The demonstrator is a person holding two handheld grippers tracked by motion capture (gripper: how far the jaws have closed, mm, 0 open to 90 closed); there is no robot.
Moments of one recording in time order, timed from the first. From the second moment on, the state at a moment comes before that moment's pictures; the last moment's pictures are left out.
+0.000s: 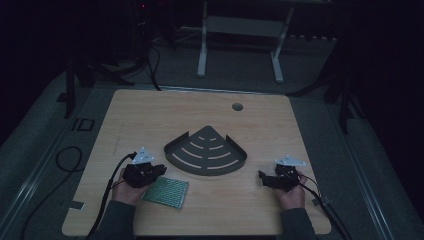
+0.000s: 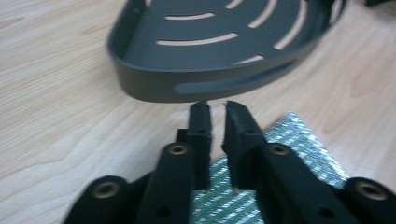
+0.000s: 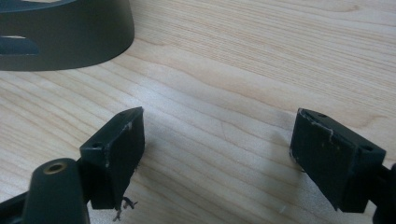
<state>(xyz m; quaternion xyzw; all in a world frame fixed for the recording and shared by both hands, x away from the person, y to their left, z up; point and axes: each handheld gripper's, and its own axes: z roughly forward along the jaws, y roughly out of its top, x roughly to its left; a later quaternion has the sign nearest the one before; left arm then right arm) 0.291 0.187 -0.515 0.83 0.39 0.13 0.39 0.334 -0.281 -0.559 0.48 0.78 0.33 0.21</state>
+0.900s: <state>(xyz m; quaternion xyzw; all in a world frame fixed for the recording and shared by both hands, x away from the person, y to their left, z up) 0.279 0.170 -0.533 0.86 0.37 0.09 0.34 0.335 -0.281 -0.559 0.48 0.78 0.33 0.21</state>
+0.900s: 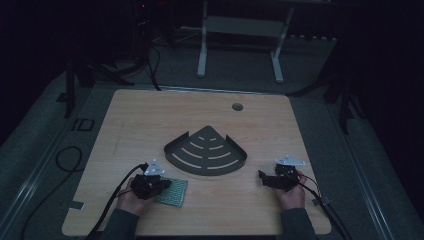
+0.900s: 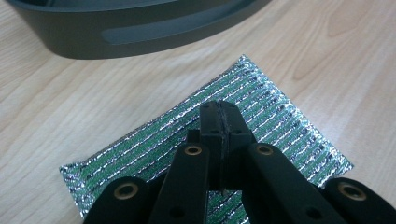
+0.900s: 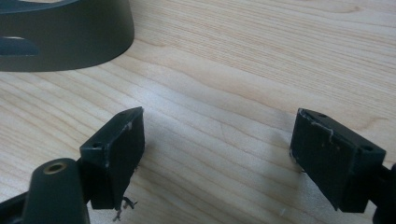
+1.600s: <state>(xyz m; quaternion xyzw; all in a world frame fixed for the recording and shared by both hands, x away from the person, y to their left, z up) 0.307 0.220 -0.532 0.80 0.49 0.13 0.31 0.335 -0.281 -0.559 0.48 0.78 0.33 0.21</state>
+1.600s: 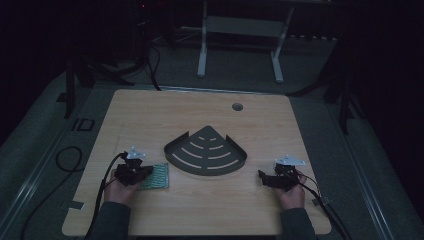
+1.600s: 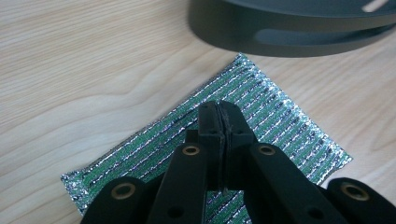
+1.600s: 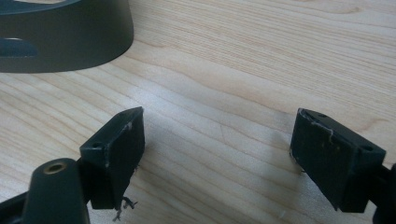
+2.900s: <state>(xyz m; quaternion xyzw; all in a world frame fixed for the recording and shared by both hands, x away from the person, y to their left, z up) 0.321 0.212 -0.526 0.83 0.47 0.14 0.28 0.335 -0.281 -0.559 0.48 0.78 0.33 0.21</state>
